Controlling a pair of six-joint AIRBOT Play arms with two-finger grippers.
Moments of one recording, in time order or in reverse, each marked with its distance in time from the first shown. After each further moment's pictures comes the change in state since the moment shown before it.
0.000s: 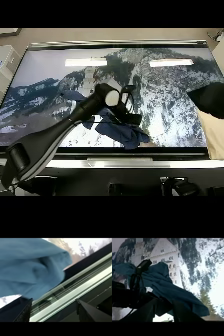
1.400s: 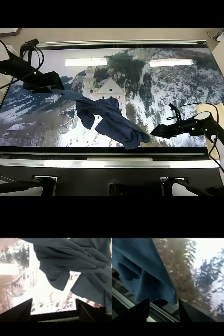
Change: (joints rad) left arm 0.661 0.336 -0.042 0.184 -0.278 0.214; right arm -0.488 -0.586 -0.809 0.551 -0.176 -1.152
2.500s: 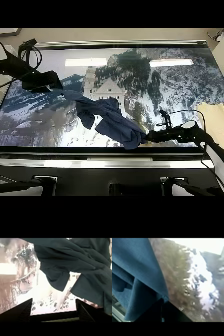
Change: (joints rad) left arm 0.032 -0.002 0.000 -0.017 0.004 -0.001; right arm 0.132 -0.001 -0.170 0.060 -0.251 -0.027
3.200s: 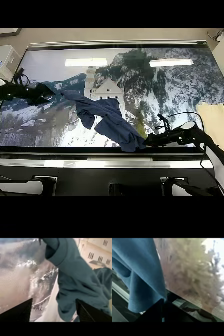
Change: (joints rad) left arm 0.412 -0.100 -0.476 -0.438 0.412 0.356; right arm 0.012 0.035 -0.002 0.019 0.151 0.083
